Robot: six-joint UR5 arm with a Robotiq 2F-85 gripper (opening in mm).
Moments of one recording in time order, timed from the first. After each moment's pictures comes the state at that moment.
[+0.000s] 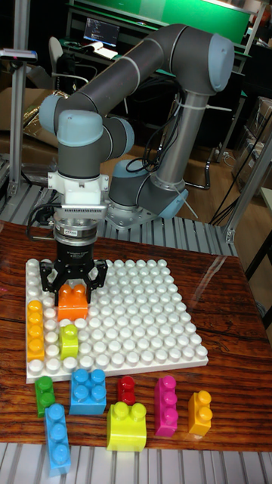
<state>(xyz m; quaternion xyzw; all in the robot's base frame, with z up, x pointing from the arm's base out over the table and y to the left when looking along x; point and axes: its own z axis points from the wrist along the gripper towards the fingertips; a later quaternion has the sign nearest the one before) 0.534 -0.097 0.040 -0.14 0.99 0.05 0.07</state>
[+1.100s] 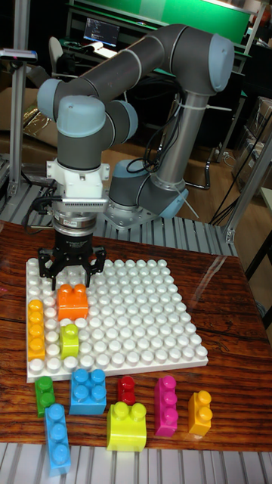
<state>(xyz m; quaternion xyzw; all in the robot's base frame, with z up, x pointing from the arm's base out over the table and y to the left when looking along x) 0.513 -0.108 0.063 -0.14 0.99 0.04 0.02</state>
